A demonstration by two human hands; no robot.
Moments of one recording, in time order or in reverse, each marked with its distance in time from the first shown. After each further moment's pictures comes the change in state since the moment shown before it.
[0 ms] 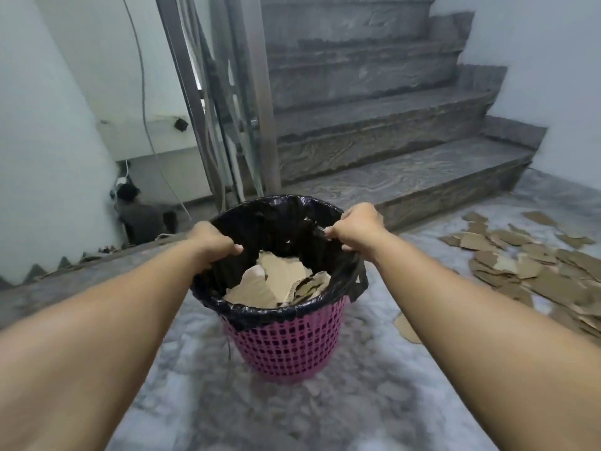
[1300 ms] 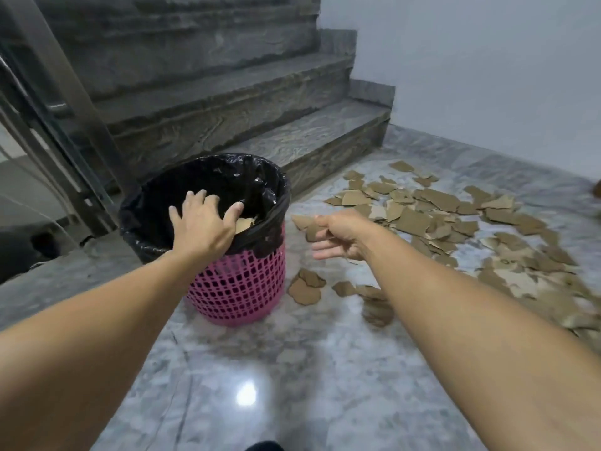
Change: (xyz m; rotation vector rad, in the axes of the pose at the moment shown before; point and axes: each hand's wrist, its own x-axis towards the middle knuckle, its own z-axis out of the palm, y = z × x) left_hand -0.060 0.139 0.181 0.336 0.123 0.662; right_hand -0.003 0.164 -0.157 0.576 -0.130 0.380
